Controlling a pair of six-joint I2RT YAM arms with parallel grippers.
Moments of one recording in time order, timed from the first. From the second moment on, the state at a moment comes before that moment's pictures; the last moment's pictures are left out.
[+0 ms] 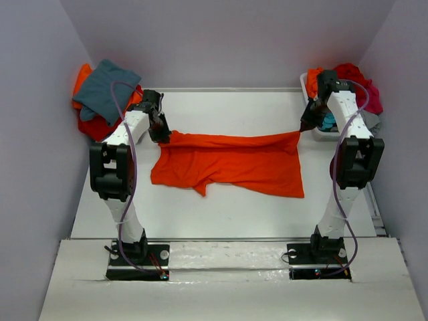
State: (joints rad) left arm -0.12 1.90 1.52 -0.76 0.08 -0.43; right arm -0.05 2.03 1.95 -1.16 -0.09 0.45
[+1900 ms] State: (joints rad) left arm -0.12 2.09 1.89 -0.67 0.04 -0.43; right arm -0.05 2.20 2.22 -1.09 -0.16 0.46
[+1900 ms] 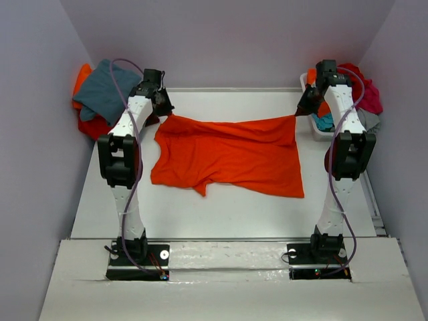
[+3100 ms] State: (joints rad) left arm -0.12 2.15 2.01 -0.67 0.00 -0.43; right arm -0.05 2.23 2.31 -1.01 -0.18 0.52
